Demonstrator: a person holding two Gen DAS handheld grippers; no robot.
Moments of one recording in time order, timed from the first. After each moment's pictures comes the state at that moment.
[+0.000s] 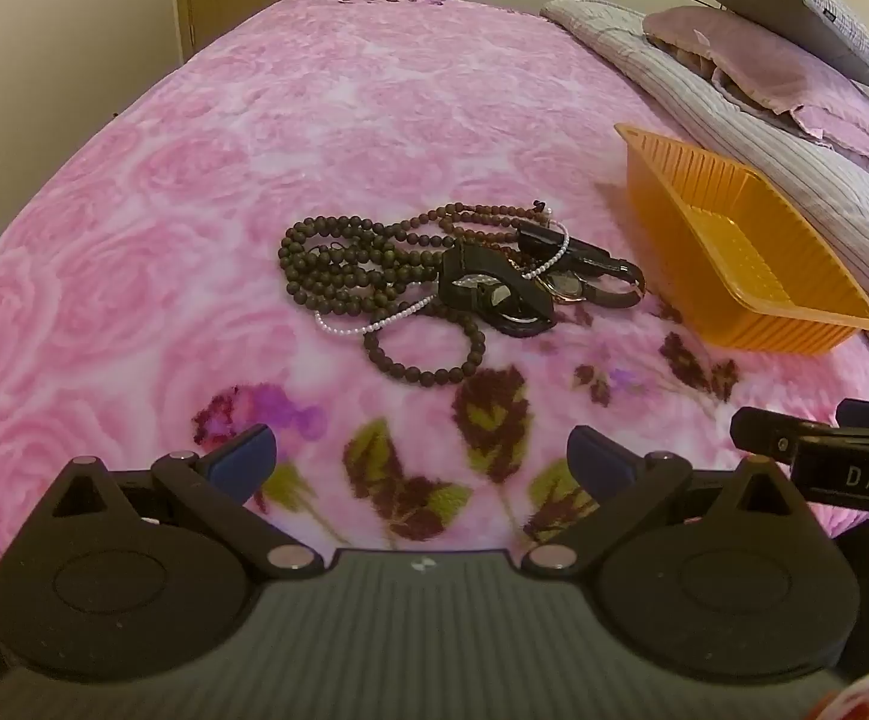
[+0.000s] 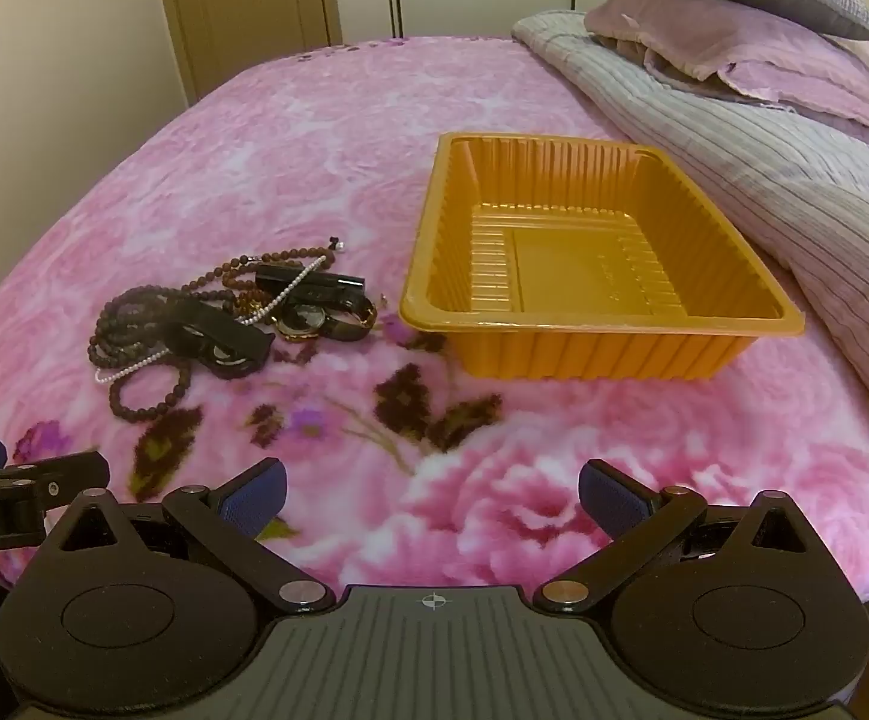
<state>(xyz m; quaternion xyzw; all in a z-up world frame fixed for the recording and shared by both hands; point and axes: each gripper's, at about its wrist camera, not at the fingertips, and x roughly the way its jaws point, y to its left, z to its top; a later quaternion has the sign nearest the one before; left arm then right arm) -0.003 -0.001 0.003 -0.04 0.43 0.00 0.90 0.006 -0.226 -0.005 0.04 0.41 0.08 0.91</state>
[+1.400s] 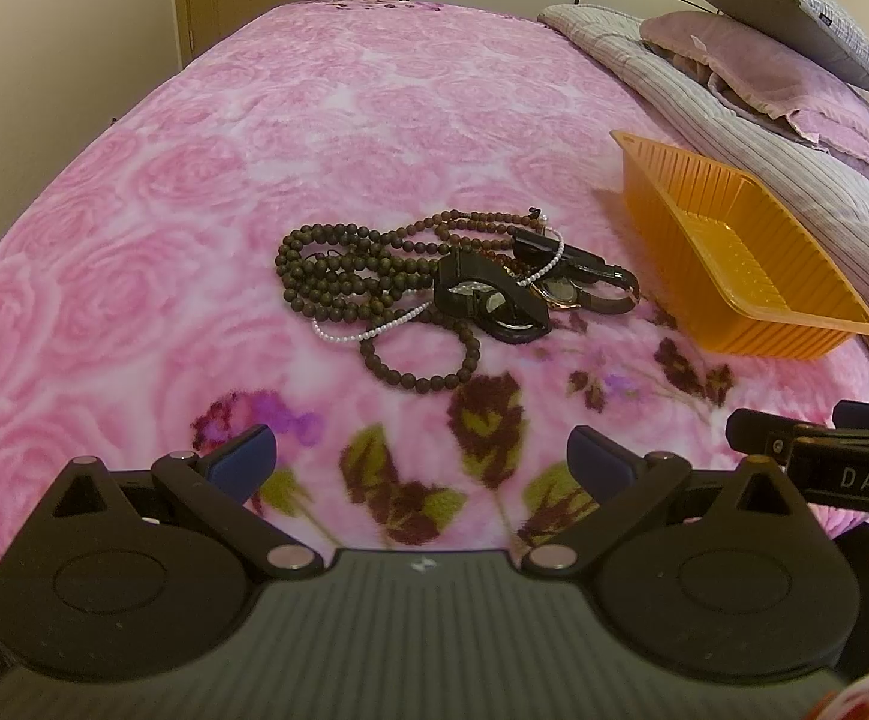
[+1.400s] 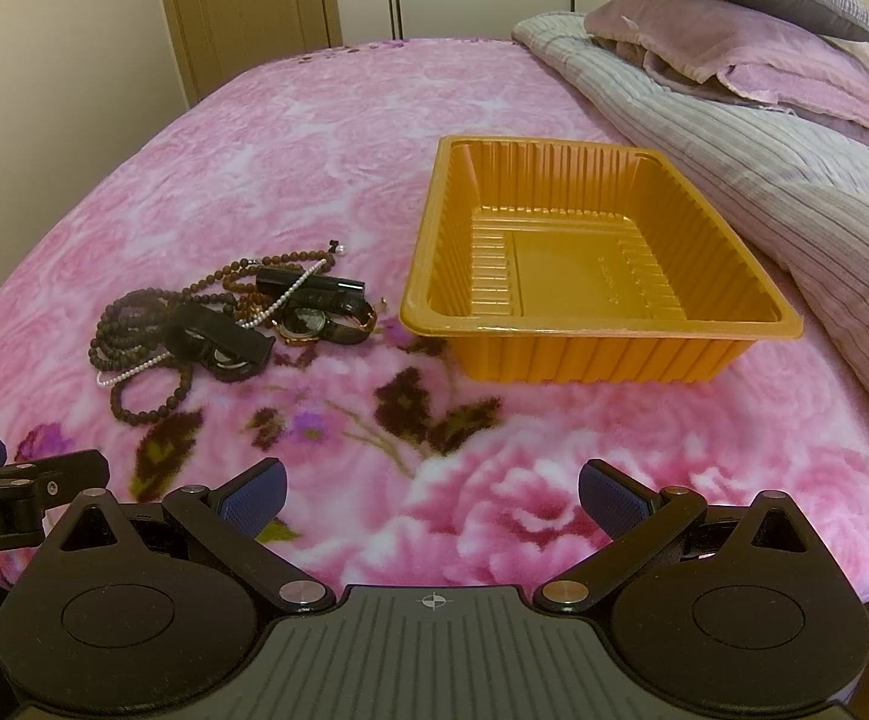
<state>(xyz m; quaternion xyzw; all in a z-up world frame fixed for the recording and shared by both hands) -0.003 -0.003 0.006 -0.04 0.42 0.00 0.91 0.008 -0.227 -0.005 0.04 0.41 0.07 0.91</state>
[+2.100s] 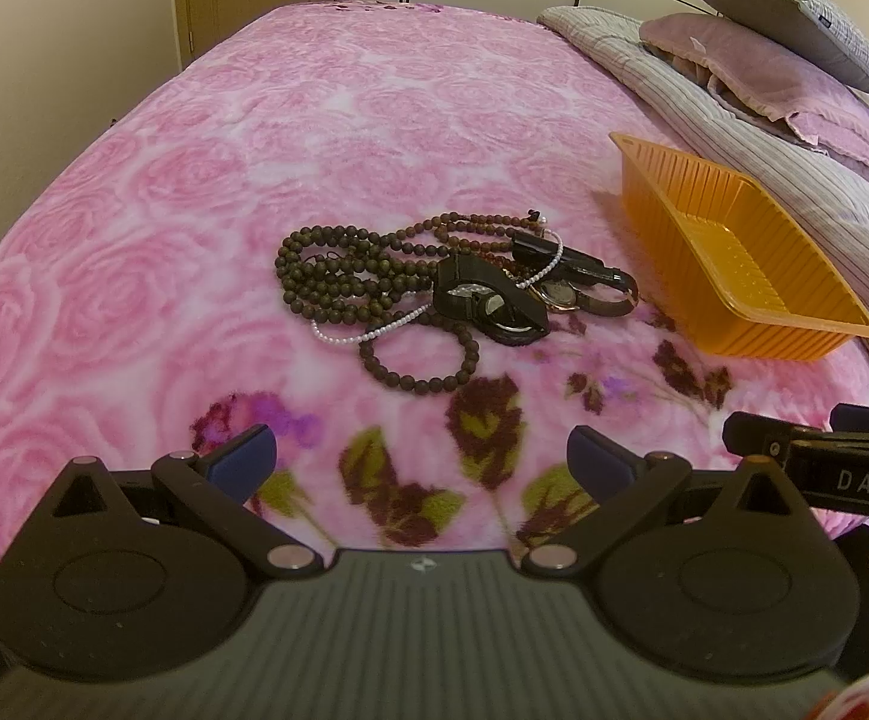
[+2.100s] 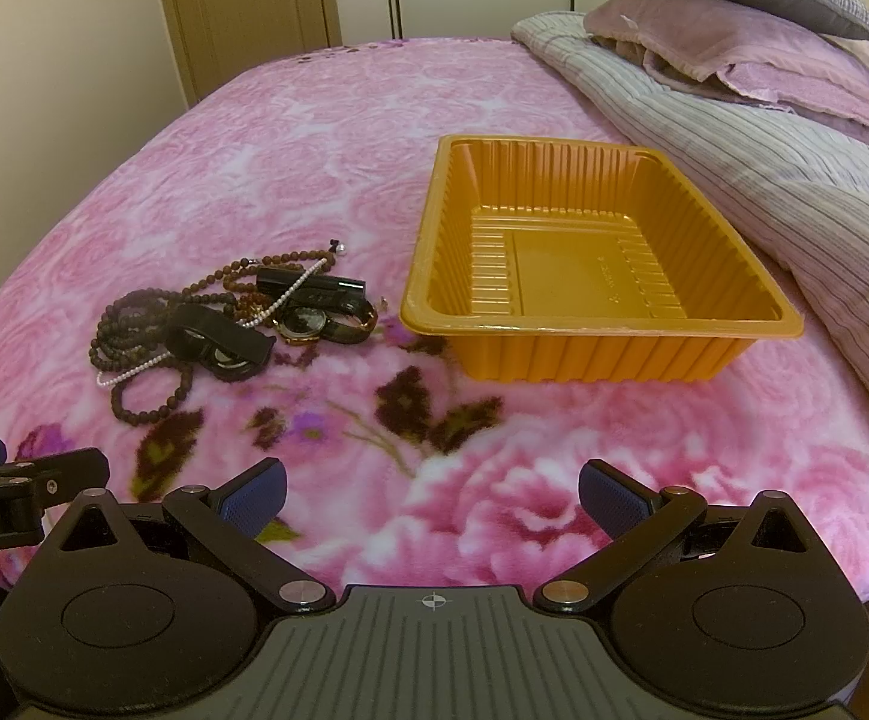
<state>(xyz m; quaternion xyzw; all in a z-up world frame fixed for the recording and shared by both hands) -0.002 -0.003 0.008 -0.04 0.42 0.00 0.91 0.008 -0.227 -0.004 0.04 0.42 0.07 0.91</state>
